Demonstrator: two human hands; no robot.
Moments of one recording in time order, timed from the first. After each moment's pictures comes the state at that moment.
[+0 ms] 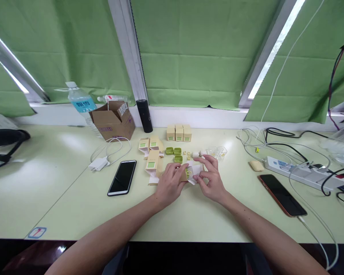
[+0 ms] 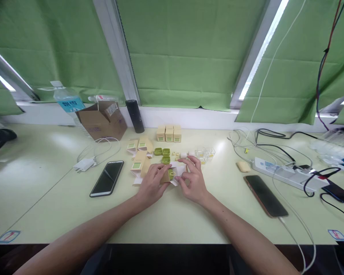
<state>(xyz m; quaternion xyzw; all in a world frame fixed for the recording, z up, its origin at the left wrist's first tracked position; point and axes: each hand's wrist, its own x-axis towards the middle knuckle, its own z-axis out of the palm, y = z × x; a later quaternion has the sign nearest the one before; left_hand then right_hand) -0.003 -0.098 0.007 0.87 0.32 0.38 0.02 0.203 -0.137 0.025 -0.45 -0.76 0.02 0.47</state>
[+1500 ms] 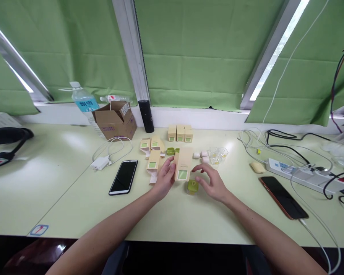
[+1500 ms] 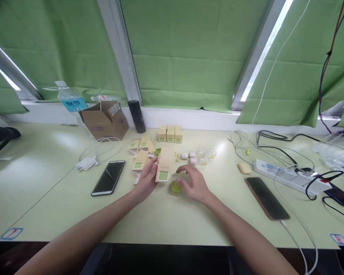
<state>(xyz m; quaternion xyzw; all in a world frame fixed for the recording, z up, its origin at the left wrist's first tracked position) -0.001 -0.090 0.025 0.44 0.28 0.48 0.70 0.208 -0.138 0.035 -0.48 -0.73 0.23 0.43</state>
